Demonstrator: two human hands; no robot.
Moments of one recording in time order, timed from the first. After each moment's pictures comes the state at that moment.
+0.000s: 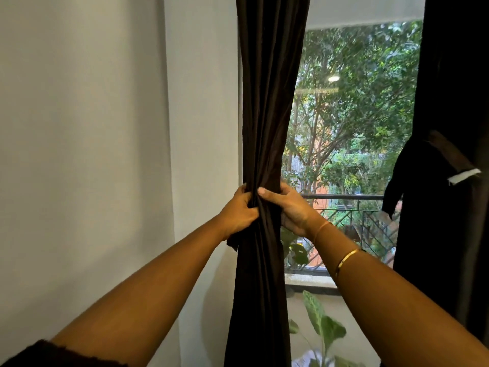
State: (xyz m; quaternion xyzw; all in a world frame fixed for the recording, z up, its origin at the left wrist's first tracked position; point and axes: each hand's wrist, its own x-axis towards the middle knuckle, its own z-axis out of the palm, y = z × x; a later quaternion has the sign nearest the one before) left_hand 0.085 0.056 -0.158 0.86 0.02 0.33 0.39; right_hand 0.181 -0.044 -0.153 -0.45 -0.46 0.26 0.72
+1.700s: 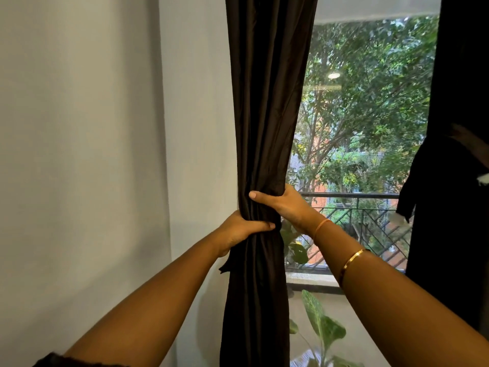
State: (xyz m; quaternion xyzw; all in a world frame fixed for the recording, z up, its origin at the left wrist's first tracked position) left_hand 0.104 0.077 -0.194 0.79 0.04 0.25 0.56; right_hand 0.190 -0.036 -0.153 -0.56 -0.52 0.12 0.64
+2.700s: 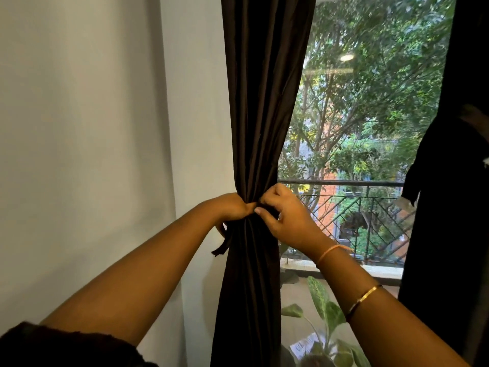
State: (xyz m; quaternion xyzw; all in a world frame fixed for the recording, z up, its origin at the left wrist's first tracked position) left_hand 0.084 0.074 -0.159 0.89 0.27 0.07 0.36; right_hand 0.172 -0.054 -0.197 -0.64 -0.62 -0.23 0.39
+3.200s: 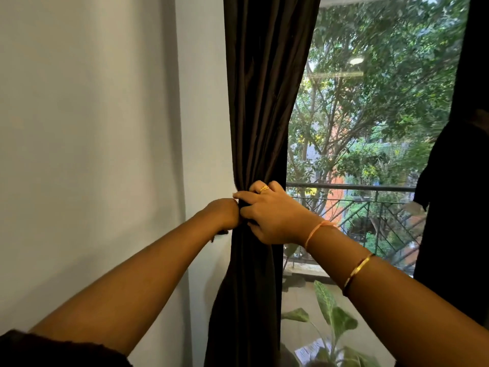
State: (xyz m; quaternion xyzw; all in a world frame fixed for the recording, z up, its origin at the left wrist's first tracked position) left_hand 0.066 0.085 -0.165 0.92 0.35 0.08 0.14; right_hand 0.141 -0.033 -0.166 -0.64 -0.67 -0.37 -0.03
